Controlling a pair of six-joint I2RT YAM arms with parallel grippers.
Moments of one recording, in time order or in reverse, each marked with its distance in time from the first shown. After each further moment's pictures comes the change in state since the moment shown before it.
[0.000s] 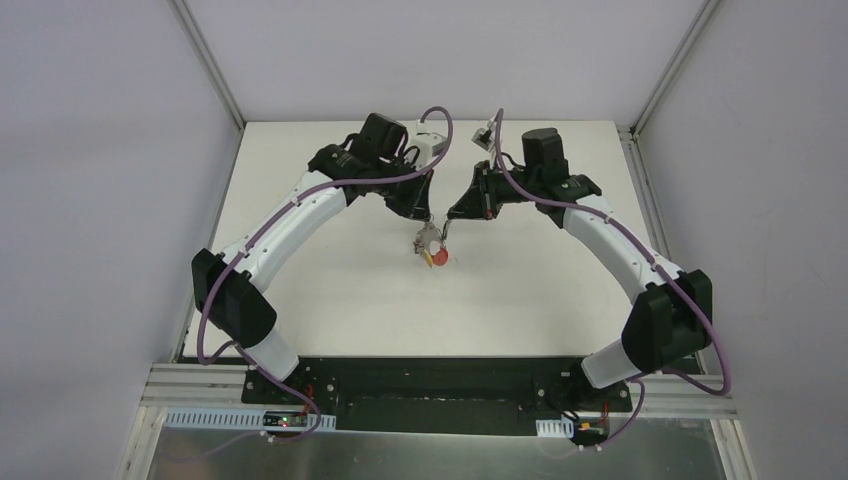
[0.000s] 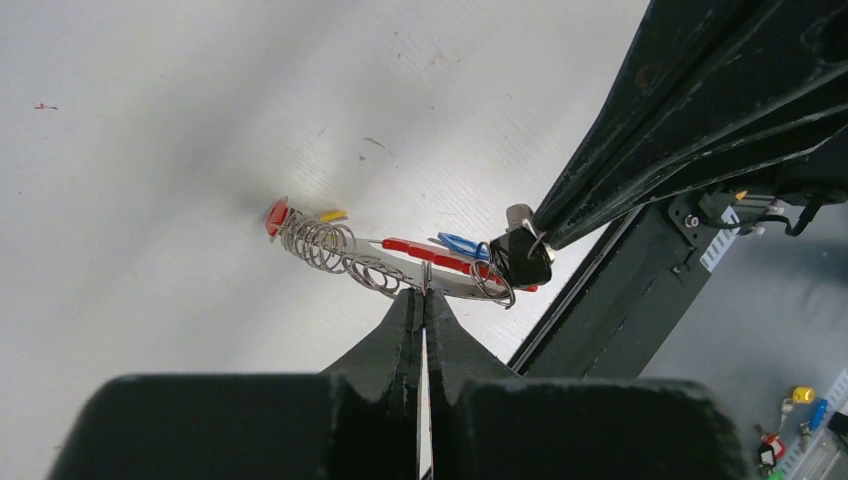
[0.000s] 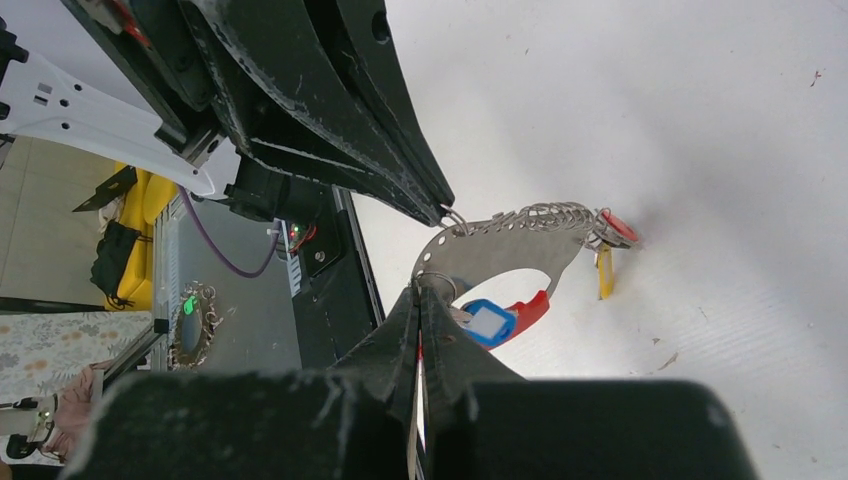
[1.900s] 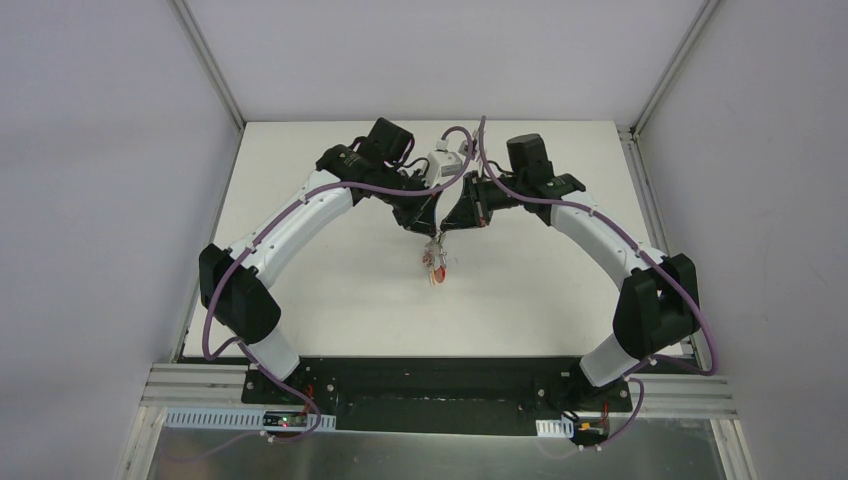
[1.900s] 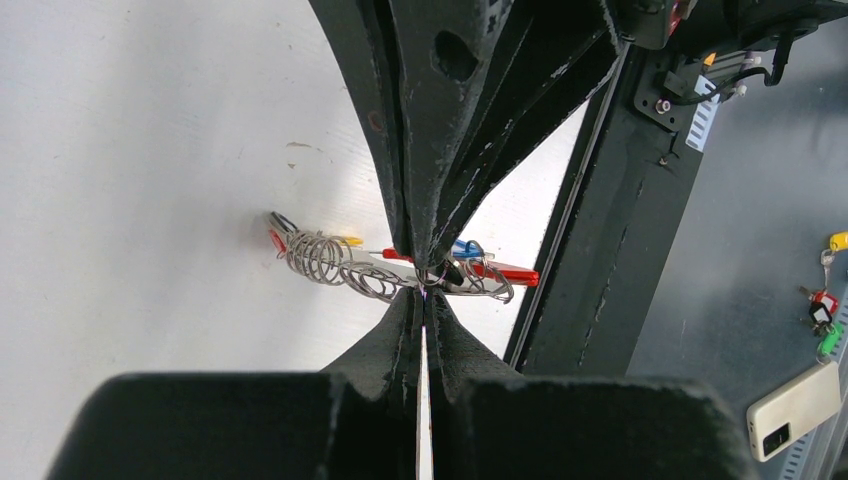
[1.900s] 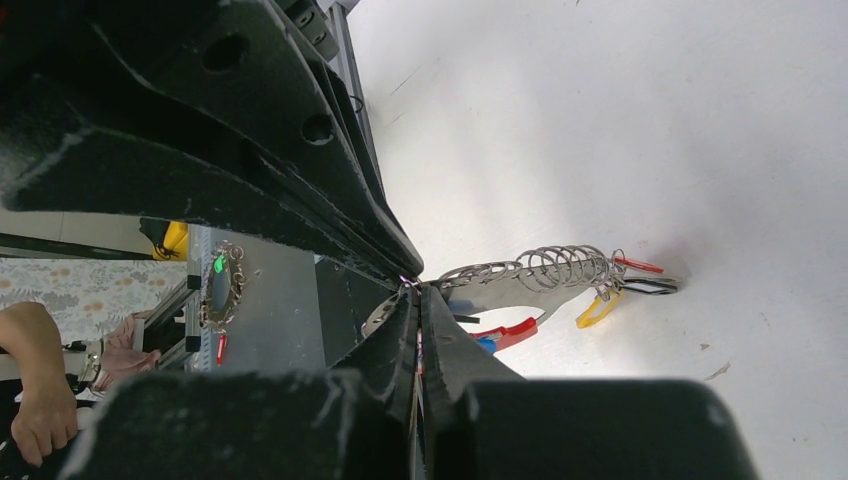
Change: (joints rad) left arm -0.019 0.027 -0.002 -0.055 0.217 0.258; right arm 0.039 0.082 0.008 -0.032 -0.073 -0.042
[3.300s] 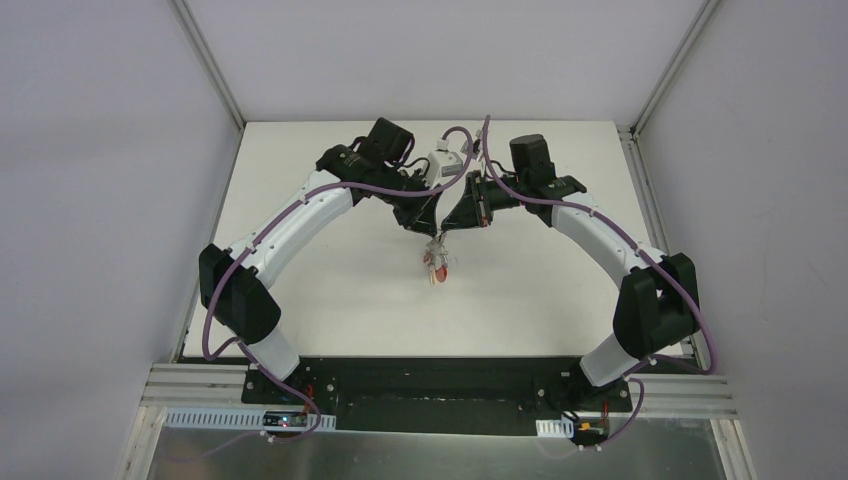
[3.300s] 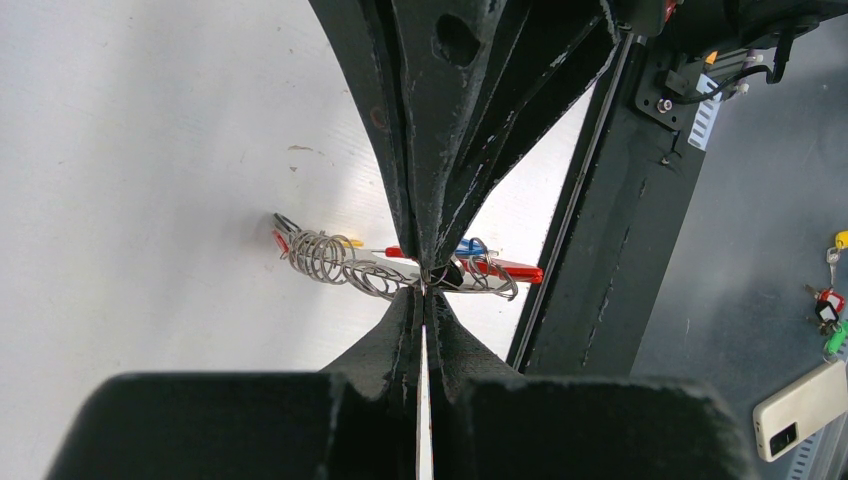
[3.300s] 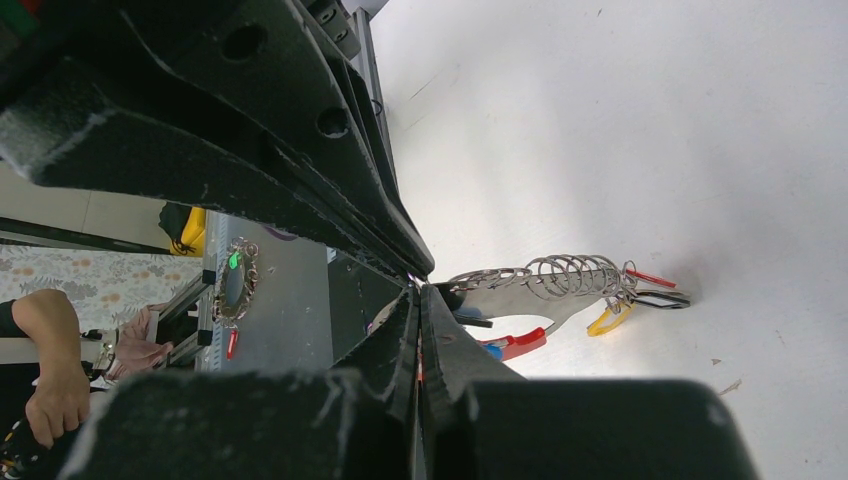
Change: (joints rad) left arm 0.000 0.000 0.000 0.003 0.000 0.011; right arm -0.018 0.000 -0.026 0.058 -0.059 0.021
